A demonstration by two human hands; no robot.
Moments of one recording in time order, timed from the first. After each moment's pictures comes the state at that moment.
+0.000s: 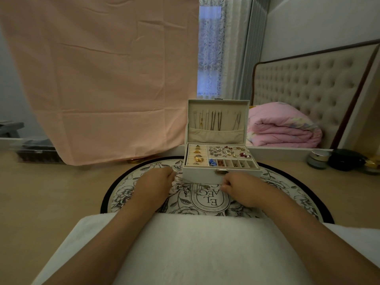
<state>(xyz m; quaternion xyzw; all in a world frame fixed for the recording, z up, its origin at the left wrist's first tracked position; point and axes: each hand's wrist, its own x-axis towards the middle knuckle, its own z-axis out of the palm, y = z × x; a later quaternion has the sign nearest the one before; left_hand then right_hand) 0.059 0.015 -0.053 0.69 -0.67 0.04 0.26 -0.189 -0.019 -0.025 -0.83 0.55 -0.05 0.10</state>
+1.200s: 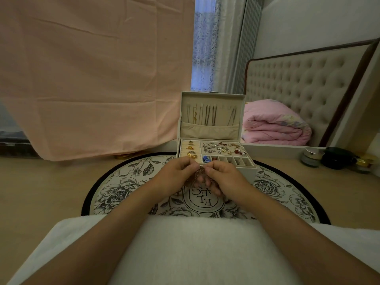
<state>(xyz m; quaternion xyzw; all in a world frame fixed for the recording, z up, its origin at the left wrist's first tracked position) 0.014 -0.009 -0.041 0.46 -0.66 -0.41 0.43 -0.164 -0.023 -0.040 -0.68 0.42 -0.36 0.48</state>
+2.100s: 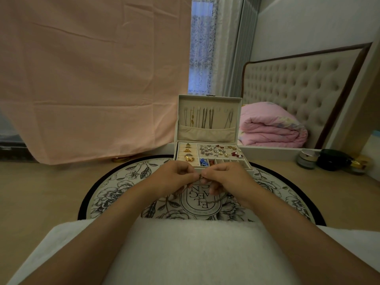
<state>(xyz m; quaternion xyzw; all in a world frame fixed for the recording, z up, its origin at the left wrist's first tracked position) 0.020 -0.004 -0.027 0.50 -0.70 -0.38 0.35 -0.176 -0.018 -0.024 -0.64 0.44 -0.38 0.50</state>
